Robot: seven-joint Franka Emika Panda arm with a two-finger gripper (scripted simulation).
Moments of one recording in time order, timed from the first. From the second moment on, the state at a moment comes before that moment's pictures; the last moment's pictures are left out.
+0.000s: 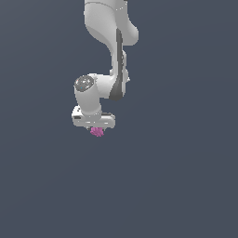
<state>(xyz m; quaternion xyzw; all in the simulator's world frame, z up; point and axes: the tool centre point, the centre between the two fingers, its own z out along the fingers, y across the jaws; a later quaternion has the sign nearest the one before) -0.056 -0.120 0.073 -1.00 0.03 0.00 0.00</state>
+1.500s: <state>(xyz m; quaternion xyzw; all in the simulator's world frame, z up) 0.038 -0.162 0.237 -1.00 0.03 0.00 0.00</state>
